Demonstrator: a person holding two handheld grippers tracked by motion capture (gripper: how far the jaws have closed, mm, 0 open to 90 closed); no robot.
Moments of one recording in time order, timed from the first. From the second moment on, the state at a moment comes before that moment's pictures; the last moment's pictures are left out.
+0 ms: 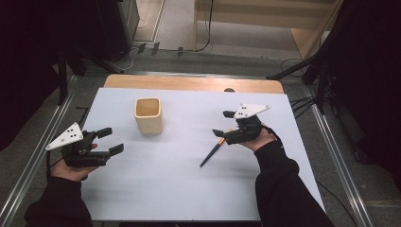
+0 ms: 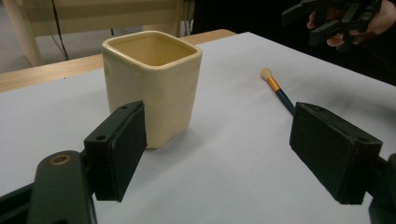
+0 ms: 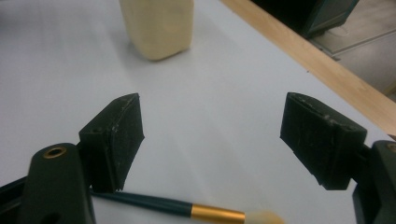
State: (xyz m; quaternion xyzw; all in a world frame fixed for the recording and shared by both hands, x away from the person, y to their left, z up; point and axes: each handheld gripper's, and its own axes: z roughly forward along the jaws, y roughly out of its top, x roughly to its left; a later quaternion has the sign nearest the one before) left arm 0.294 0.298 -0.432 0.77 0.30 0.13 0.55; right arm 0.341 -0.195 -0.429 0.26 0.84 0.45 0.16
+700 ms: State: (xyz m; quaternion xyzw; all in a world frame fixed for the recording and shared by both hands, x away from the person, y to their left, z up) left arm 0.294 0.298 -0.433 0.77 0.30 0.13 0.55; right arm 0.356 -0.167 -0.423 0.10 0.96 0.22 0.12
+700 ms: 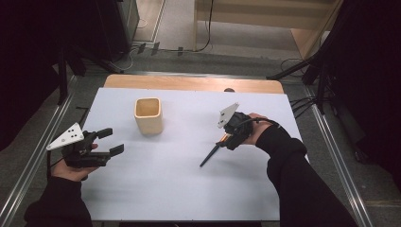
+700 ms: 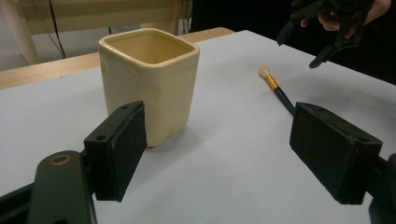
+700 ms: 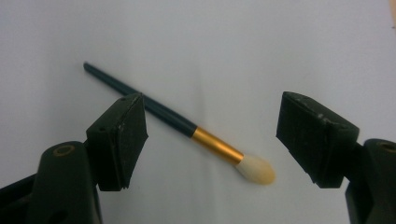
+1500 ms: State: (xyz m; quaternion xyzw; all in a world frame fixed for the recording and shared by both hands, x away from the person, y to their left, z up) left arm 0.295 0.299 -0.432 0.77 0.30 0.13 0.55; right arm 0.369 -0.146 -0.433 -0.06 0.99 0.09 0.12
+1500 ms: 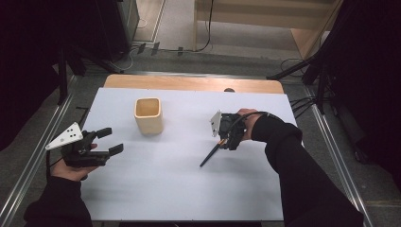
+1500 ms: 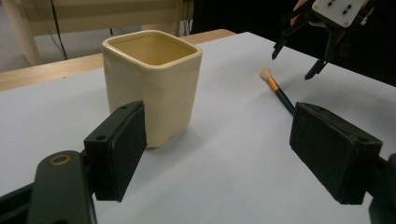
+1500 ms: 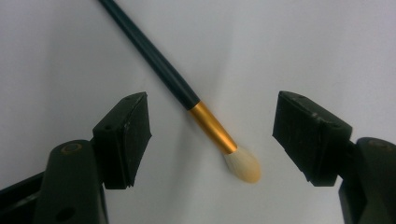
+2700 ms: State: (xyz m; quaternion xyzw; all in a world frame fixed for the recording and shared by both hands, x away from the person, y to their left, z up) left arm 0.296 0.301 -0.432 0.76 0.30 0.13 0.55; right arm 0.396 -0.136 -0.476 -0.16 0.99 0.00 0.07
